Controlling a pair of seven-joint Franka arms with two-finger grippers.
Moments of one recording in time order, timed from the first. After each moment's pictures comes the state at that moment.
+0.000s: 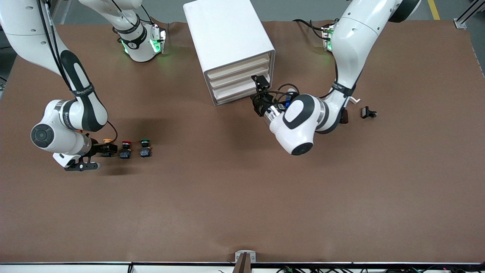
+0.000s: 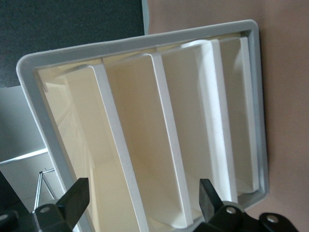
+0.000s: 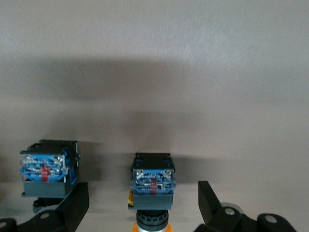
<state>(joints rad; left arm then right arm) -0.49 0.71 -0.12 -1.47 -0.88 1.40 -2.16 -0.10 0.49 -0.03 -2.03 -0.06 2.37 -0.15</state>
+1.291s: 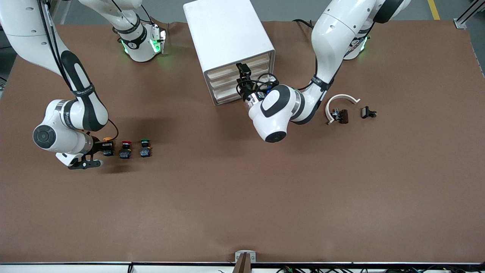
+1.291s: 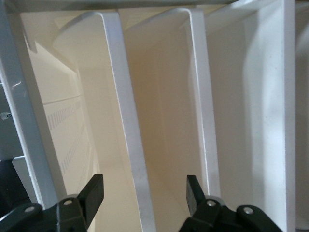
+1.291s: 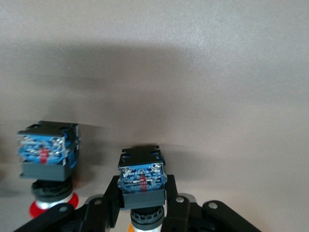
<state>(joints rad) -0.60 0.74 -0.12 -1.47 -0.96 1.40 -2.27 -0.11 0.48 -0.03 -2.00 -0.06 2.28 -0.19</state>
